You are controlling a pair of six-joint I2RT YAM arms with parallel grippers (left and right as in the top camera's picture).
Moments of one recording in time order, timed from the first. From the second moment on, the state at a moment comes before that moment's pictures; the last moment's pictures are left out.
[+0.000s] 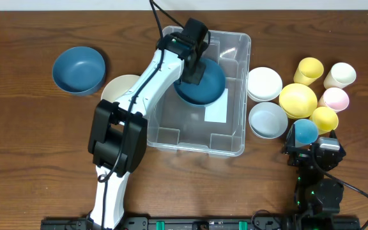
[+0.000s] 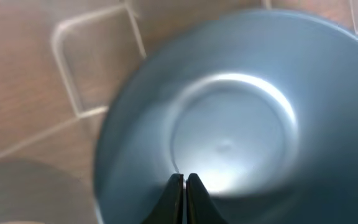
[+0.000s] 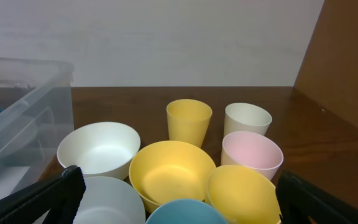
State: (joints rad) left arm -0.47 2.19 1.89 -0.93 -0.02 -0.07; right arm -0.01 0.01 0.01 -0.05 0.17 -0.01
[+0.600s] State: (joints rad) left arm -0.45 2.19 1.89 -0.91 -0.03 -0.06; right arm -0.01 0.01 0.01 -0.05 0.17 -0.01
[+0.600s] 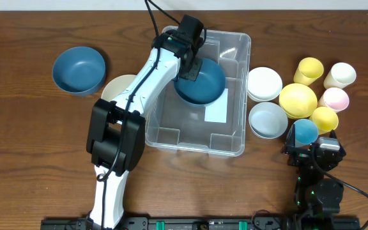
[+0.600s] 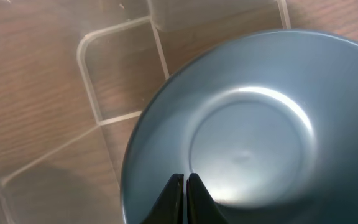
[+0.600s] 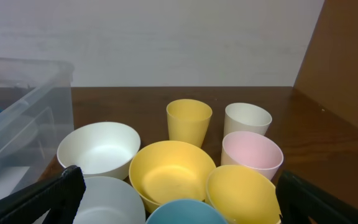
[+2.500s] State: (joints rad) left arm -0.44 2.17 1.83 -0.65 -0.16 0.02; right arm -0.01 0.01 0.01 -0.05 0.17 -0.01
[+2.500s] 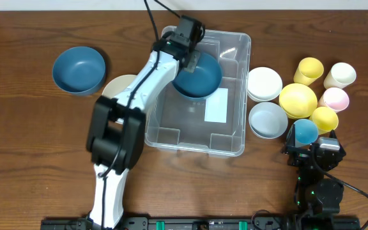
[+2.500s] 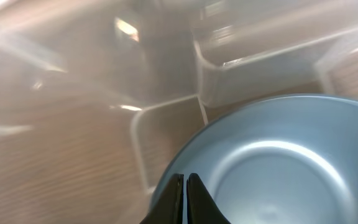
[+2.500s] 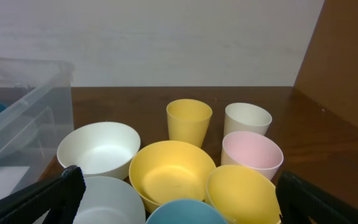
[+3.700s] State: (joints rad) left arm 0.33 1.91 1.86 -1.15 0.06 -0.52; right arm -0.01 0.01 0.01 -0.05 0.17 -0.01
